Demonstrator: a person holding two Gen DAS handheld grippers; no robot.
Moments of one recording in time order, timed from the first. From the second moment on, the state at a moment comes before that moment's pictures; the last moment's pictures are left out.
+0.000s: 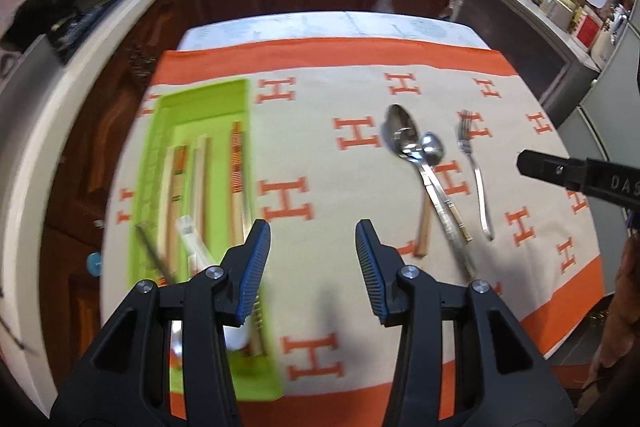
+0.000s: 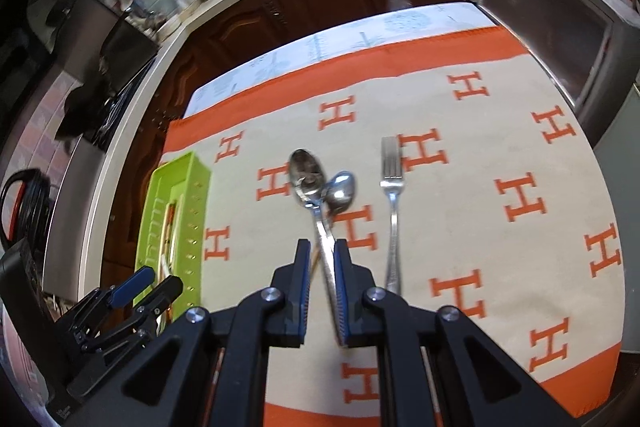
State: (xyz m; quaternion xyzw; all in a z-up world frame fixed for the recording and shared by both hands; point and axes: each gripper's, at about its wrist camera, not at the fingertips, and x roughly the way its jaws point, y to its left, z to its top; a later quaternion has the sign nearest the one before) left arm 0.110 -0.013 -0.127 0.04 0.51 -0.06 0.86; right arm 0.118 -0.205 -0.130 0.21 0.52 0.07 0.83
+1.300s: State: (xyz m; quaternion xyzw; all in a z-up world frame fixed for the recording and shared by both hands) left arm 0.201 -0.060 -0.211 -0.04 0.59 -0.12 0.80; right arm 0.167 -0.164 -0.216 0.07 0.60 0.14 0.78
